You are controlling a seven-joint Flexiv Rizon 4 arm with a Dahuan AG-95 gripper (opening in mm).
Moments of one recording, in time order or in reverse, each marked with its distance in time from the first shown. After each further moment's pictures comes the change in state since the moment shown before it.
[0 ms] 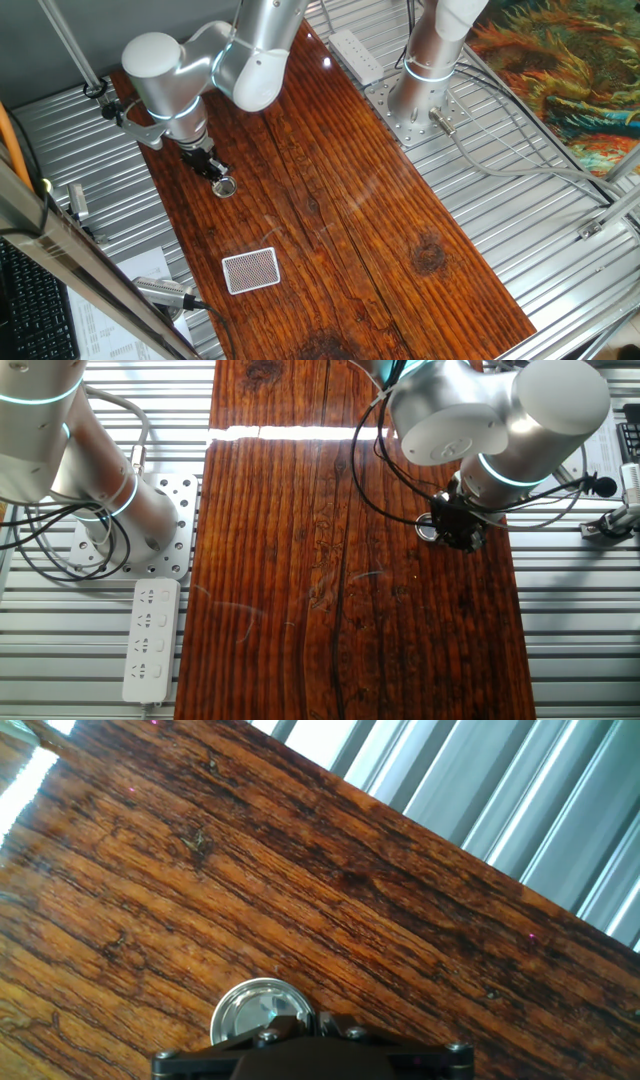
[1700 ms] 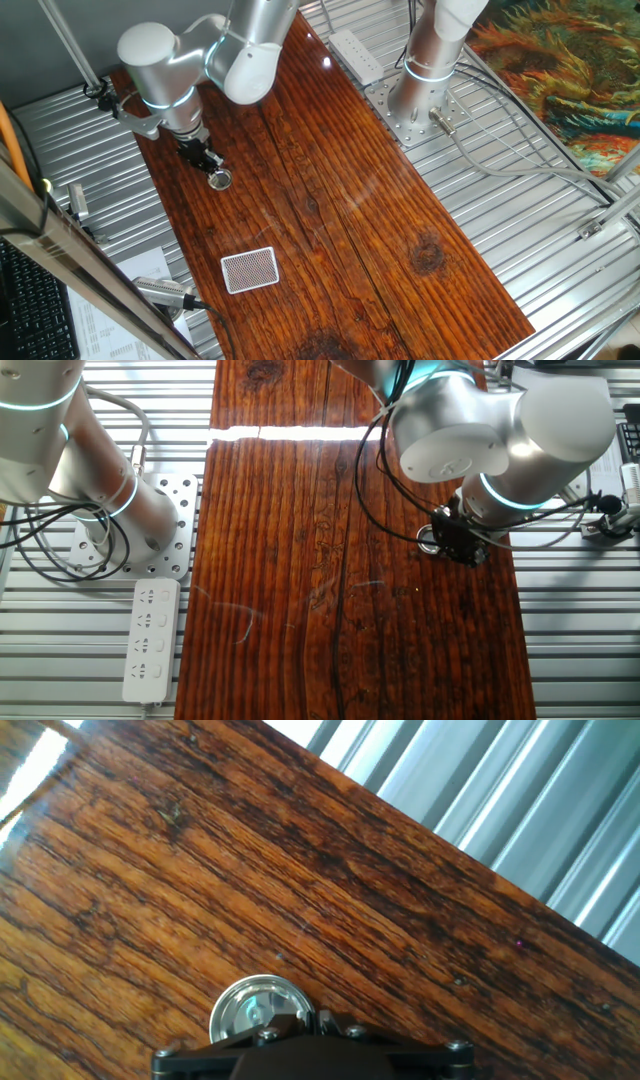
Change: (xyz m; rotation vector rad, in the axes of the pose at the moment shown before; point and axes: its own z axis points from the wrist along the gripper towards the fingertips) arm 0.016 -0.025 -0.001 -0.015 -0.014 -0.039
